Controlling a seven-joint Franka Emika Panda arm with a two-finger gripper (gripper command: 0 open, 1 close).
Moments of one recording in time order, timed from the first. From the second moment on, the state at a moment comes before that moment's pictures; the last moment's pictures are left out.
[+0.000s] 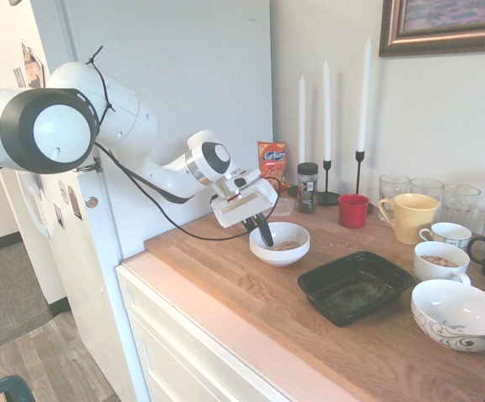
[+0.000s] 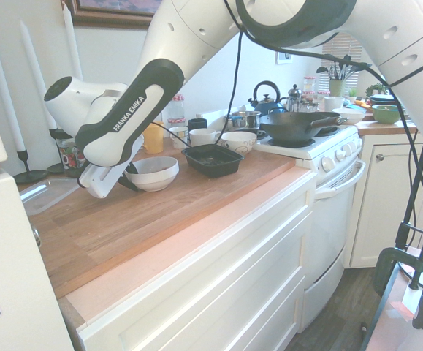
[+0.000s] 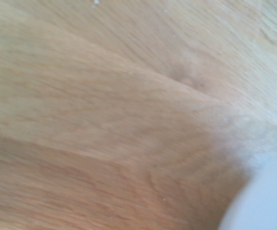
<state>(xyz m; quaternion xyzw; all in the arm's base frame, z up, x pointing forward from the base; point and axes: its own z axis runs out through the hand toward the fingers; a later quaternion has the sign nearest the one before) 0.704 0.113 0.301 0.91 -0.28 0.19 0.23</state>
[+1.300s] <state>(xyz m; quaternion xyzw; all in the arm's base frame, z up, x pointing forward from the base) 0.727 0.073 0.409 0.90 -0.36 0.21 0.14</state>
